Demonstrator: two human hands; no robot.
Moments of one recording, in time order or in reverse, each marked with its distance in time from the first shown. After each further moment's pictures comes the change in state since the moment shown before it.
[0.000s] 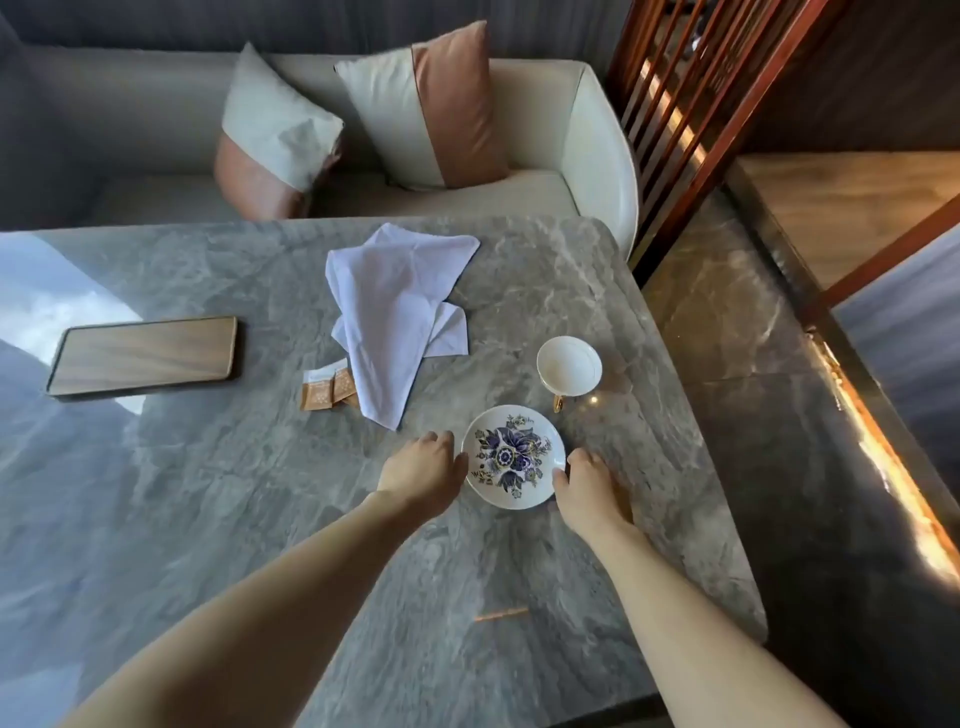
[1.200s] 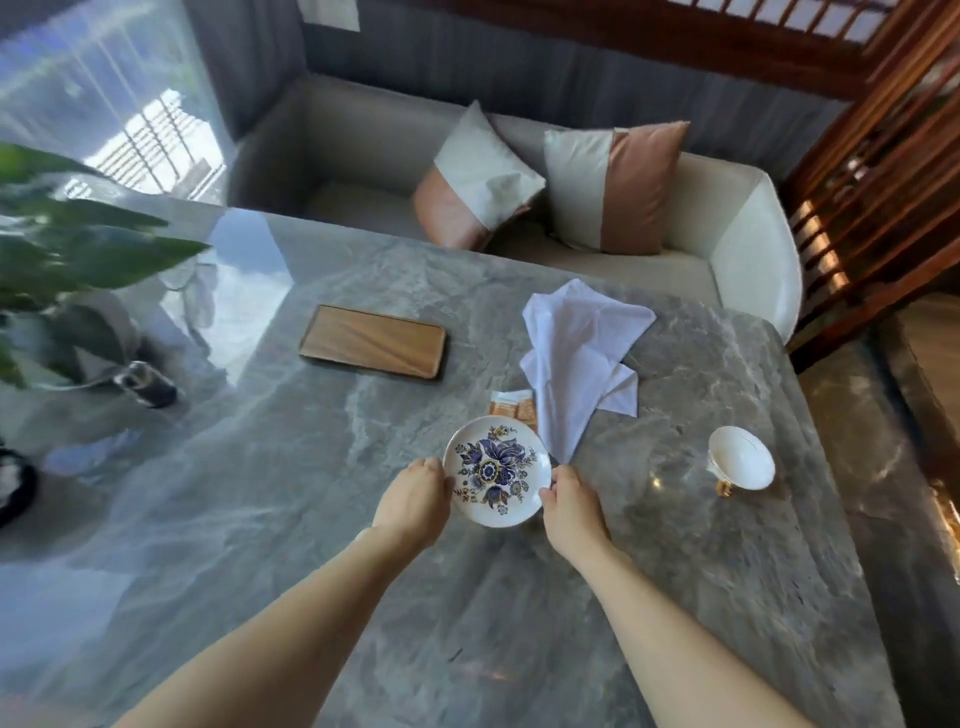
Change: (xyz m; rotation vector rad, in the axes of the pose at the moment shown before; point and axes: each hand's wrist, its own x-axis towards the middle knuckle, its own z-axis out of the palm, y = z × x) left_hand -0.112 -0.207 -0.078 -0.281 0.163 -0.293; right_hand -0.055 -0.237 0.064 0.137 -0.066 -0.310
